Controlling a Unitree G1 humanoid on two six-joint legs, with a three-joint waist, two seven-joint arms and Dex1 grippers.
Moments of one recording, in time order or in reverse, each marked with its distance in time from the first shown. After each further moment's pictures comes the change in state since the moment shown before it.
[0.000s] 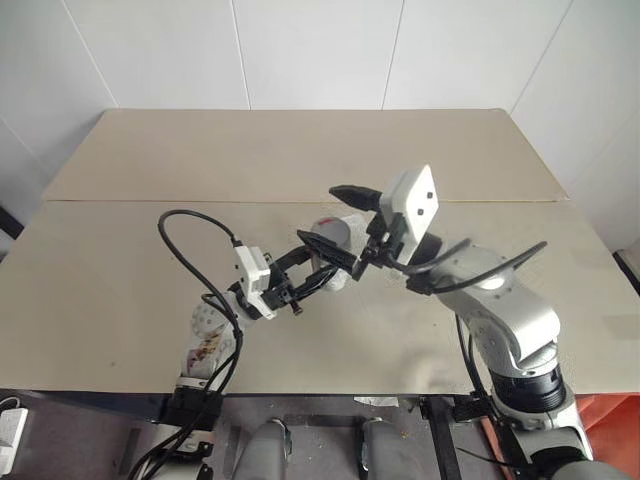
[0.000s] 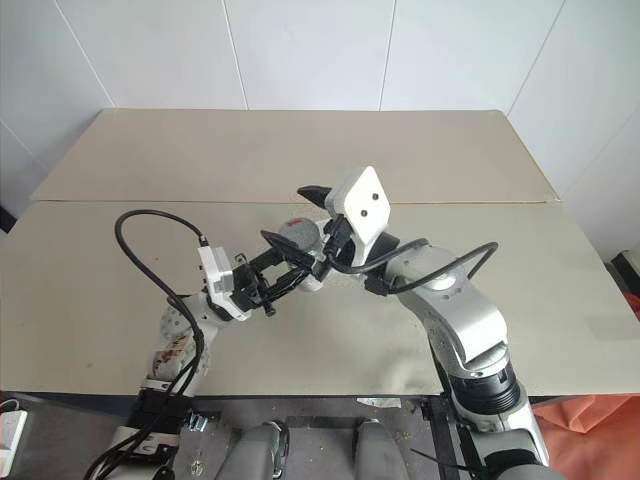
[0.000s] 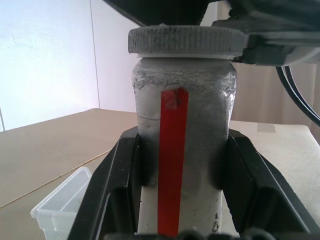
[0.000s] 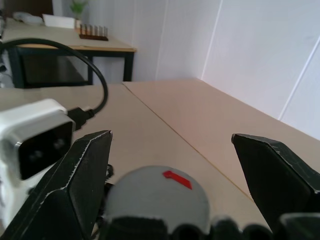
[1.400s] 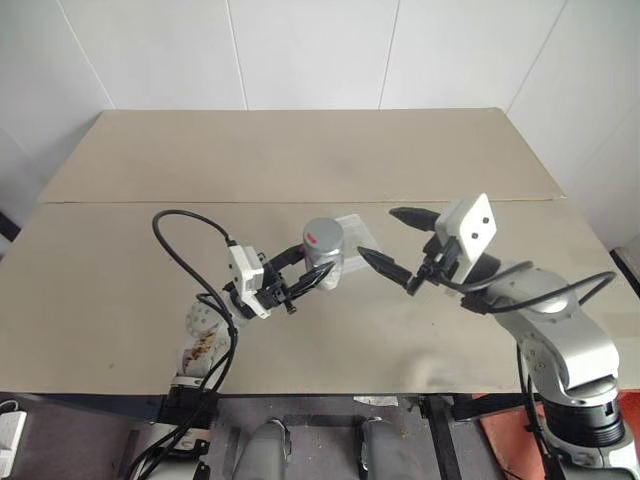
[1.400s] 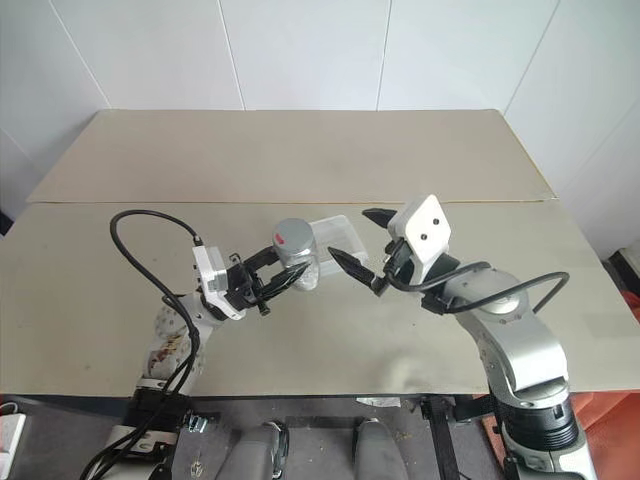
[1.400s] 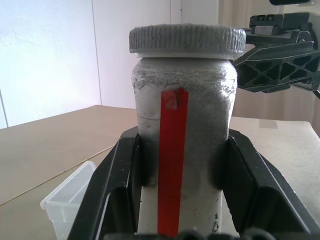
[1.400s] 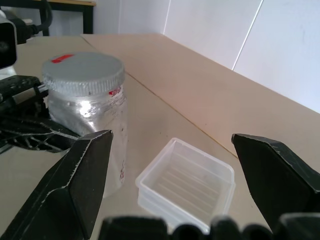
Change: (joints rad) left arm -0.006 0.015 0.028 0.029 -0.005 -0.004 -0.031; right arm 0.221 -0.184 -0.188 -0.070 0.006 -0.008 0.079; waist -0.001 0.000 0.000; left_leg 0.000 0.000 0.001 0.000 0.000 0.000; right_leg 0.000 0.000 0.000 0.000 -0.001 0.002
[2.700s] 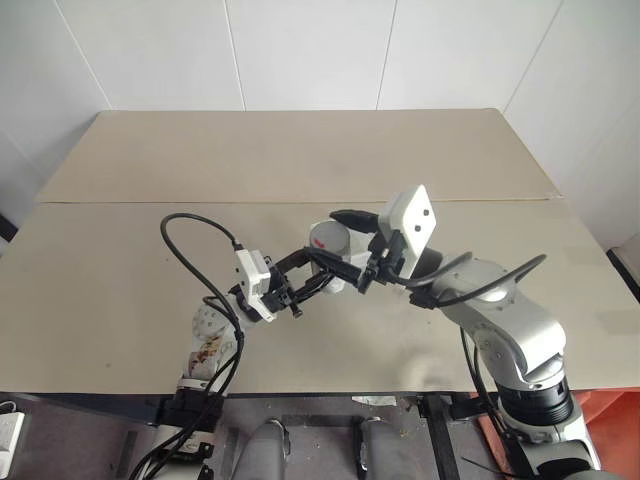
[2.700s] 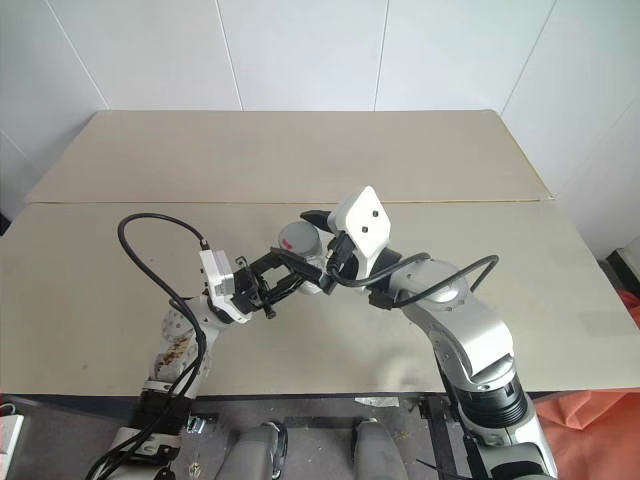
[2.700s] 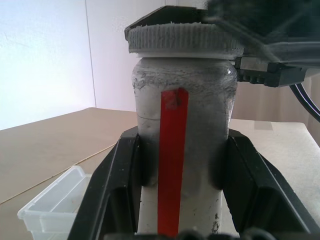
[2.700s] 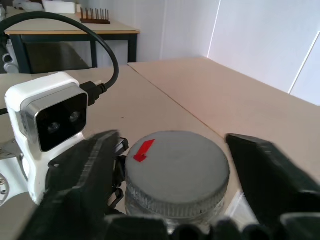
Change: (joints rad) left arm 0.012 -0.020 -0.027 -0.002 0.012 -0.025 0.017; right arm -0.153 0.161 0.179 0.006 0.036 0.089 -0.077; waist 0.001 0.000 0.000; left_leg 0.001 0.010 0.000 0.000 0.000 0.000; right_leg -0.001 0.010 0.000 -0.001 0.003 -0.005
